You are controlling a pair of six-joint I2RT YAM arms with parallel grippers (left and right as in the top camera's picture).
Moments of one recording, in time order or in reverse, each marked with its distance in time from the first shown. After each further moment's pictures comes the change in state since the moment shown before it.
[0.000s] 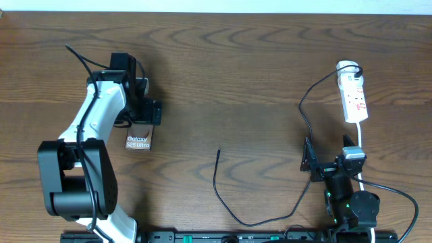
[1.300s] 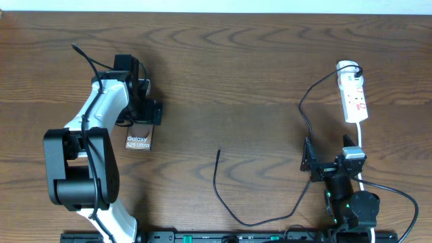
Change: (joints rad) left arm 0.000 0.062 -0.001 0.056 -0.026 0.019; right arm 0.000 0.000 0.000 0.000 0.000 0.000
